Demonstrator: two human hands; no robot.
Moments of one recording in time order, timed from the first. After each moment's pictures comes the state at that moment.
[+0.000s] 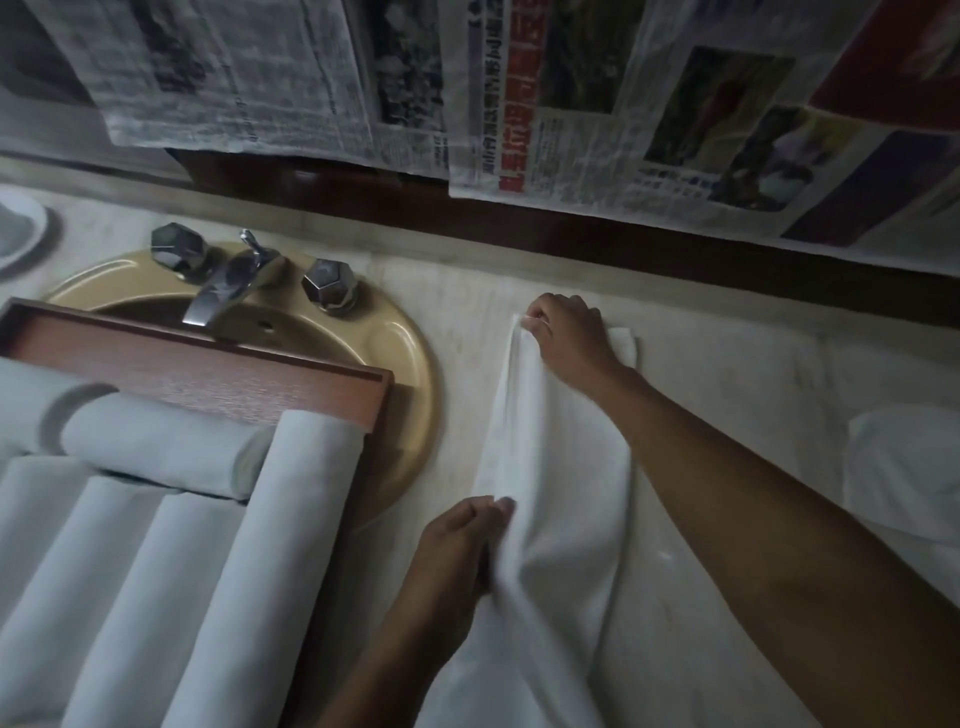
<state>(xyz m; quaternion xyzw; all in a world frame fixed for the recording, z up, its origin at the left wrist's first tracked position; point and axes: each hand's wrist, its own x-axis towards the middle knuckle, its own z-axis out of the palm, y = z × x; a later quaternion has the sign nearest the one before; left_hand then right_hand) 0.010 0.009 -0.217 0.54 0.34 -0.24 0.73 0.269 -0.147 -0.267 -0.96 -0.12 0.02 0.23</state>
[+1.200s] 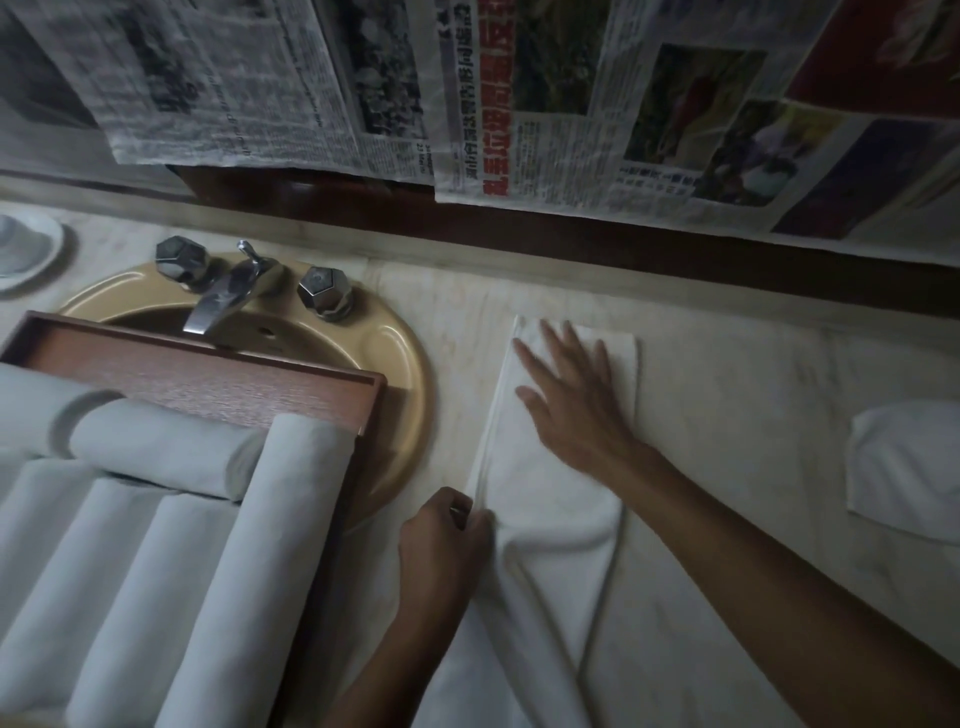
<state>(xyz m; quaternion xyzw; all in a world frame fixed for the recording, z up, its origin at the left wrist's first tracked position) 0.022 -0.002 -0.224 0.86 0.29 -0.12 0.39 0.178 -0.172 -0.269 -0.97 -0.21 0.01 0.12</state>
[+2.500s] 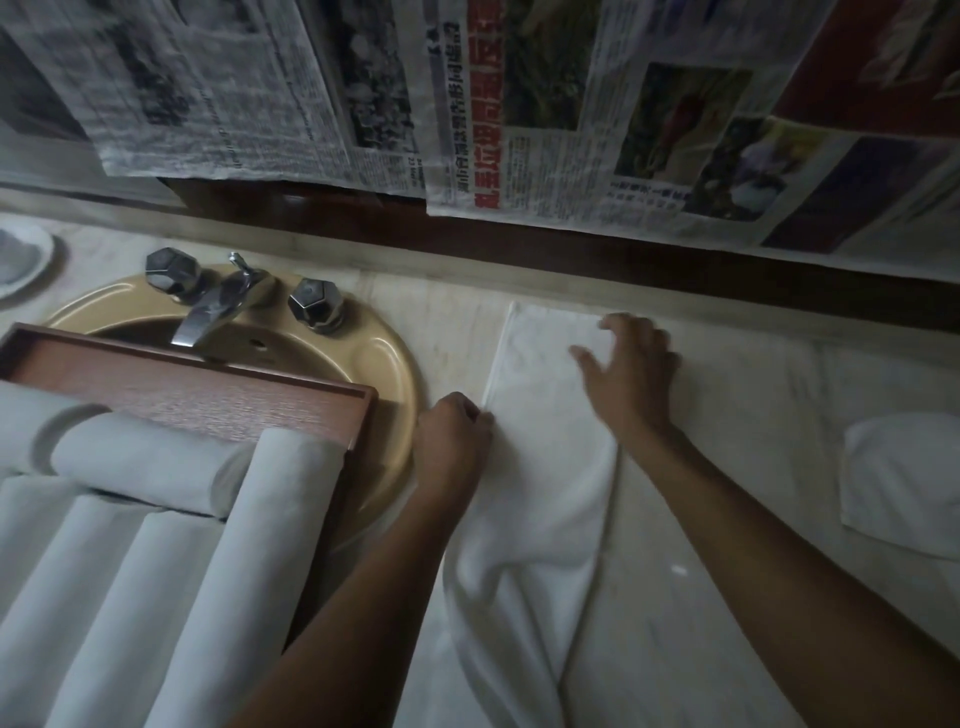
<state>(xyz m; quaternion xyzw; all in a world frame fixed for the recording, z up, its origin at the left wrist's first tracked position) 0.141 -0.004 -0.241 0.90 0.24 -0.08 0.37 0.219 -0.208 -0.251 -0.96 0.03 -0.12 0.23</state>
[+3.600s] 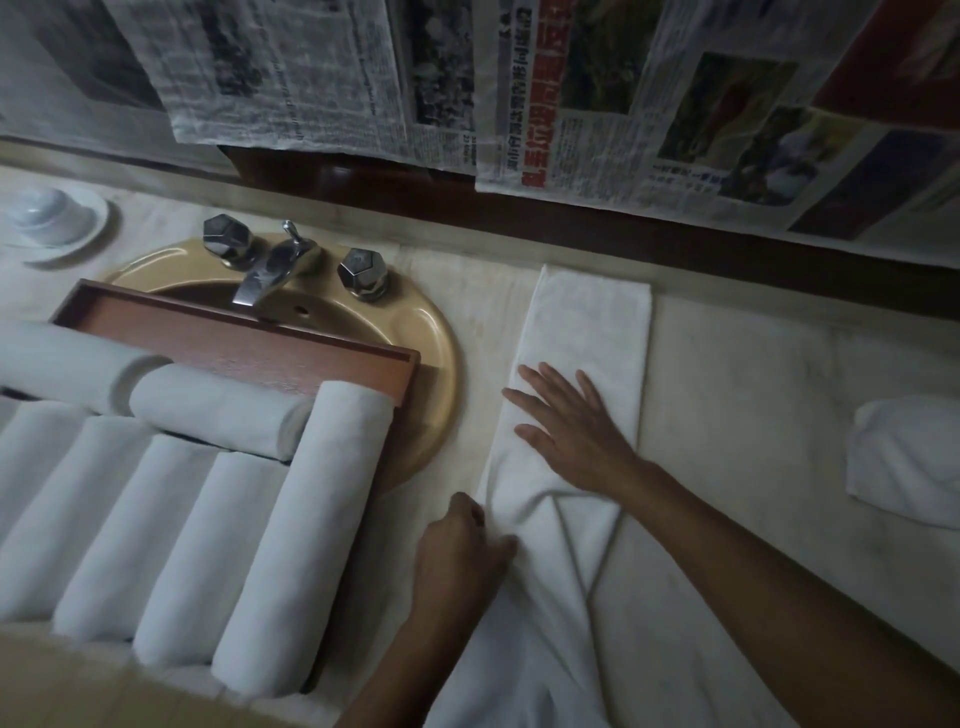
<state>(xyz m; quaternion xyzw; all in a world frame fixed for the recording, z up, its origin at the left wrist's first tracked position) -0.024 0.018 -0.222 0.89 0.22 -0.19 0.35 0.133 -0.159 -0.289 -0.95 -0.30 0.04 0.10</state>
